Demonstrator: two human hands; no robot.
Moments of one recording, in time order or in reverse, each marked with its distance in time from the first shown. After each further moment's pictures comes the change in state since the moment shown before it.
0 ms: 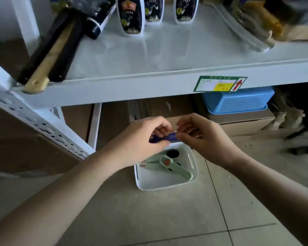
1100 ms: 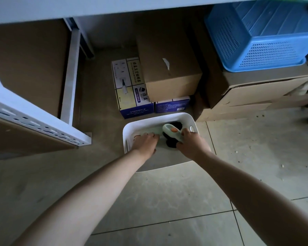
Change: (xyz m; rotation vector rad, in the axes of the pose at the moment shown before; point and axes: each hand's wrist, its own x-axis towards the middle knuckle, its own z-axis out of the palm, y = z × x) left_hand 0.053 -0.238 0.215 0.702 -0.377 -0.249; right_hand 0.009 0.213 0.125 -0.557 -0.212 0.522
